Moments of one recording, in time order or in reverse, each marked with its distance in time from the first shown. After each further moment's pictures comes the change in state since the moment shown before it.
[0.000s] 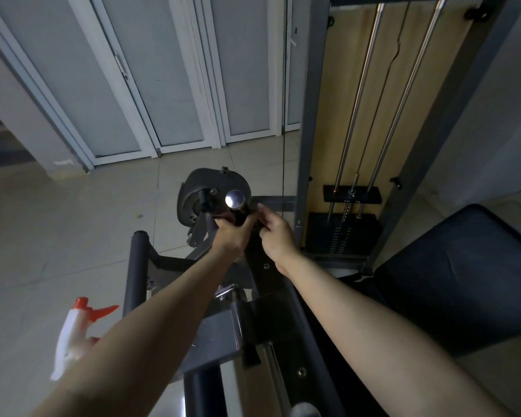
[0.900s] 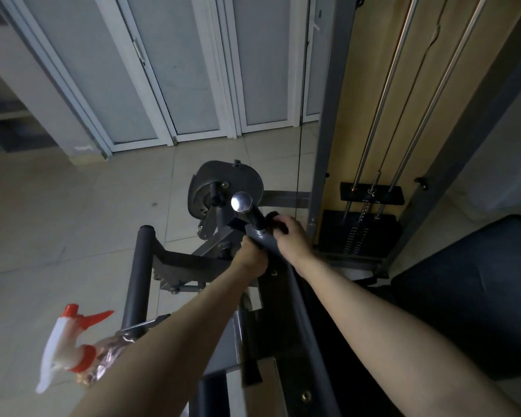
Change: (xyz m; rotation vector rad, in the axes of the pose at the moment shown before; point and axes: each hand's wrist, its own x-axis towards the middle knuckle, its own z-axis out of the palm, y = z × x) left_hand 0.020 -0.043 0.032 0.464 -0.156 -0.091; right_hand 0.059 0.049 -0.014 -0.290 0.017 -0.002
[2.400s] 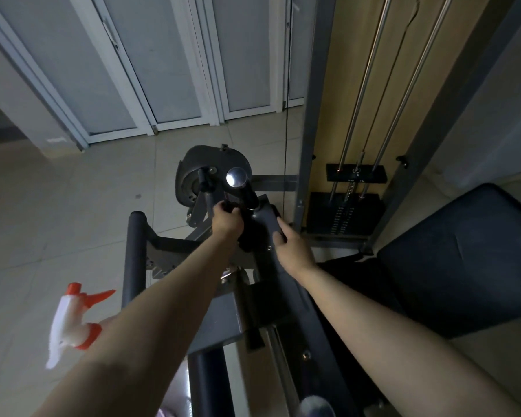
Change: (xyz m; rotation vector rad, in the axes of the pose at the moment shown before) left_hand -0.007 0.007 -0.033 -0.523 0.254 -0.148; right_hand -0.072 0.027 -0.003 -0.081 -0.057 0.111
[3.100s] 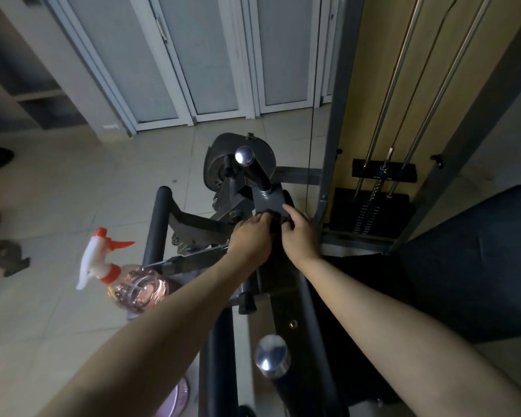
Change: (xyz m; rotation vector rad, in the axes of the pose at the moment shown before) left_hand -0.097 -0.036 0.009 1.030 -0.091 0.614; right_hand -0.022 0.009 -0.003 0.074 0.074 -0.167
